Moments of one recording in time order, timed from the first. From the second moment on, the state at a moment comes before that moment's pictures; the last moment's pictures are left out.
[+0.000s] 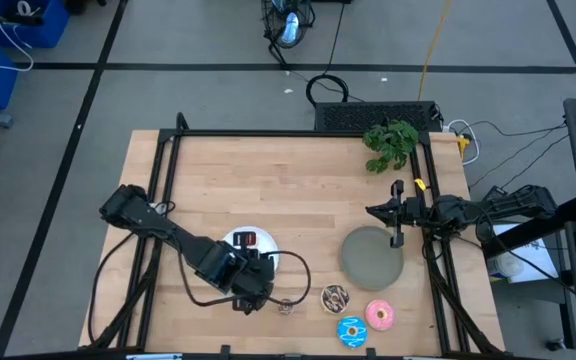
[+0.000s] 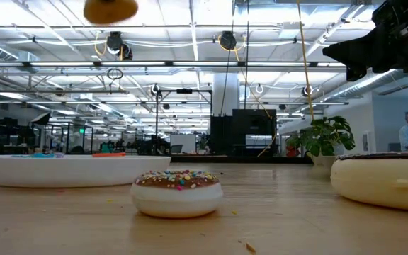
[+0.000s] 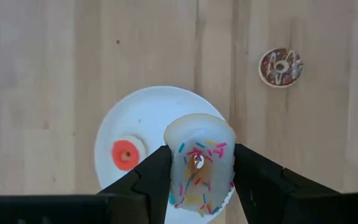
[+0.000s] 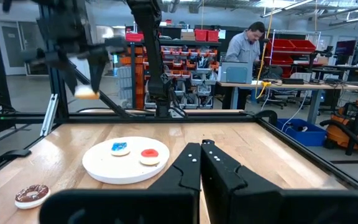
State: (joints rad) left arm -0.51 1.86 1.77 -1.26 -0.28 -0.49; right arm 0.17 0.25 0.02 0.32 0.26 -0.04
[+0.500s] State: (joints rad) left arm -0.42 1.86 1.33 -0.87 -0.10 -0.44; right arm 0.17 0.25 0.02 0.32 0.26 -0.04
